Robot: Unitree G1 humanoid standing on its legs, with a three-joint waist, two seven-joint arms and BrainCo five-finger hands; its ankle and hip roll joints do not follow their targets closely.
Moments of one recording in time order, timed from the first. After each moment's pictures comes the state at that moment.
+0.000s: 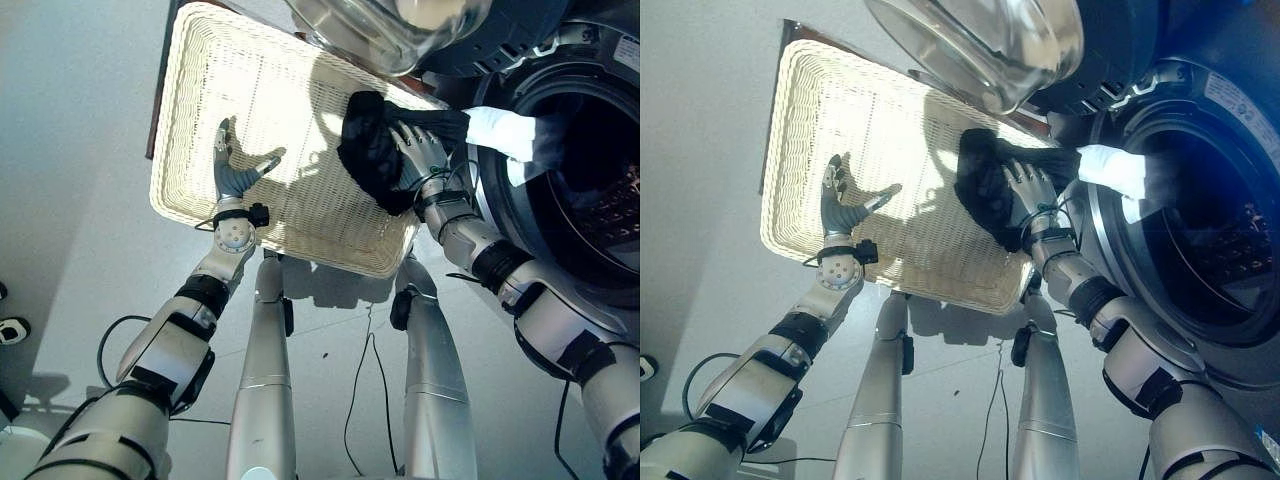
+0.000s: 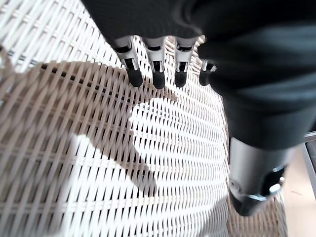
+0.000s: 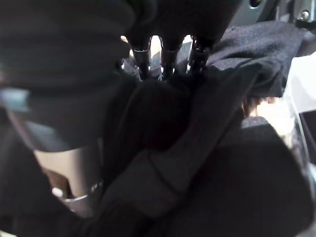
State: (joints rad) left arm -0.94 0.41 -0.45 0.95 -0.35 -0.51 0.56; right arm -1.16 -0.50 0.91 0.89 -0.52 0.20 -0.54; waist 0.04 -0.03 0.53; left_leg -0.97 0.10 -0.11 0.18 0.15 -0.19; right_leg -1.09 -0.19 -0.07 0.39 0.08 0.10
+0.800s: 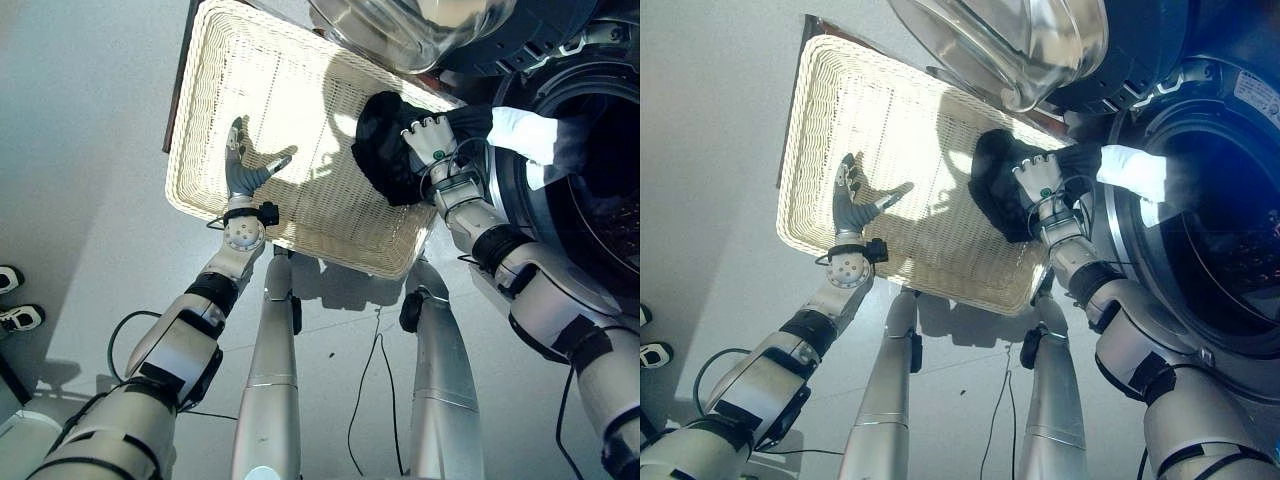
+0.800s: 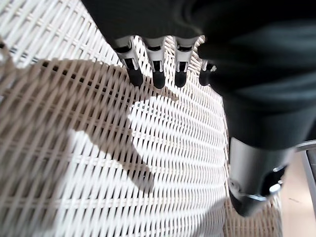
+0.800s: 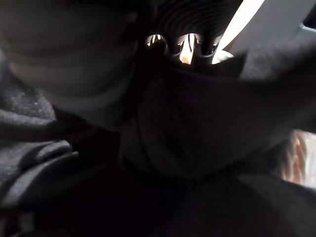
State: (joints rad) left arm -0.95 0.37 -0.46 0.95 -0.39 -0.53 0.54; right arm -1.22 -0.49 0.95 1.04 -0.78 0.23 -0.53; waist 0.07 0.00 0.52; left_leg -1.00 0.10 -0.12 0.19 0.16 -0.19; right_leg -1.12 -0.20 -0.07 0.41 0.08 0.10
